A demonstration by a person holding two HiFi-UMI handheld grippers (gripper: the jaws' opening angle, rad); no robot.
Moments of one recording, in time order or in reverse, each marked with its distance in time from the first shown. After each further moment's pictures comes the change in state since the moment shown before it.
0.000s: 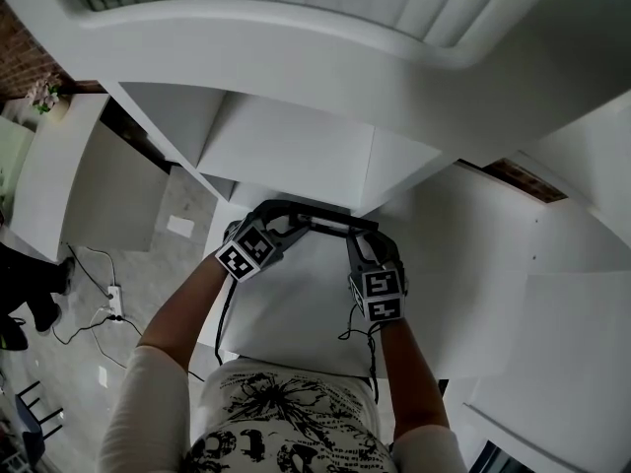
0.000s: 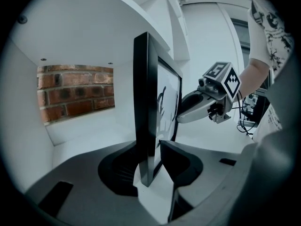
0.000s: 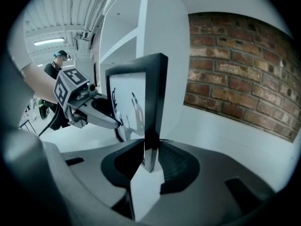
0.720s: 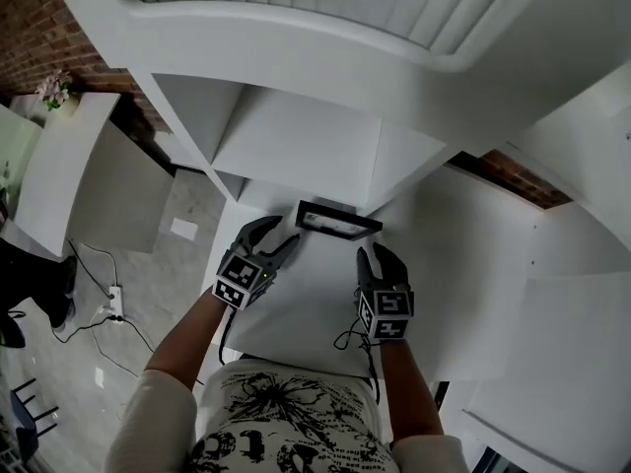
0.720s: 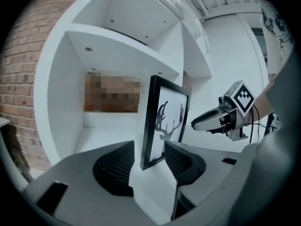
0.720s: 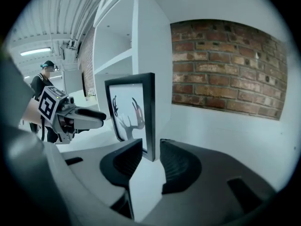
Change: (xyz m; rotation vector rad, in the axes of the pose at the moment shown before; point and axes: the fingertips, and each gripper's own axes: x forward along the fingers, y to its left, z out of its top) left arm -0.059 -0.004 -0.011 -0.242 -0.162 0.258; right arm -0.040 0.000 -0.014 0.151 -0.054 -0.086
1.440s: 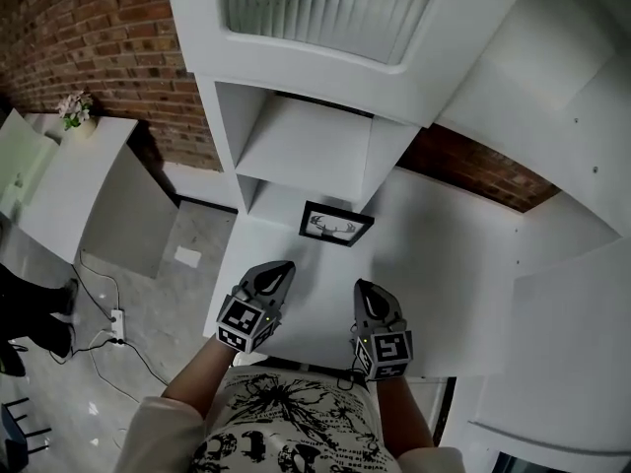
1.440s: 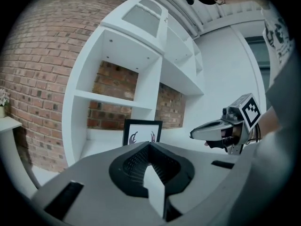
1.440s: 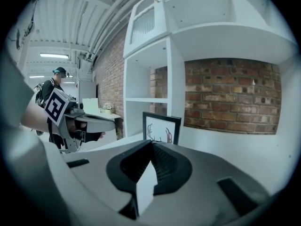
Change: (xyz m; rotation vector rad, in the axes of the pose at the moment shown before) left arm -0.108 -0.074 0.047 -0.039 -0.152 0.021; right arm -0.118 0.080 0.031 -0.074 -0.217 0.067
